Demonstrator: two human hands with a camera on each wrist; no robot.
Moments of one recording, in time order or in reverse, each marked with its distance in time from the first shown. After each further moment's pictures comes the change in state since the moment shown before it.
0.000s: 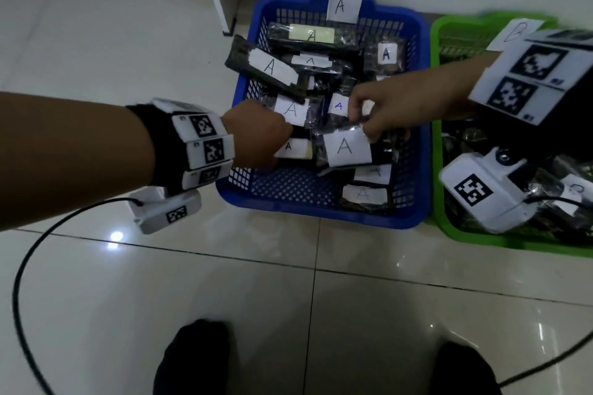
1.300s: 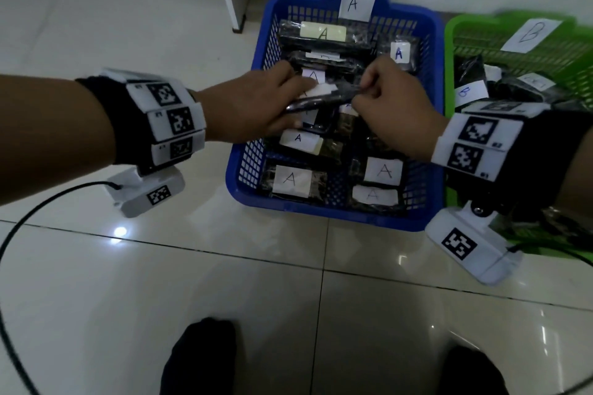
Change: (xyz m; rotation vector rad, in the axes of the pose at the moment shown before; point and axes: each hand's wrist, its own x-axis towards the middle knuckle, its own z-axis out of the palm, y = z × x) left_hand -0.017 -0.031 -0.007 -0.461 0.400 0.049; right_hand 0.027 -0.001 0.046 0.358 0.731 -0.192
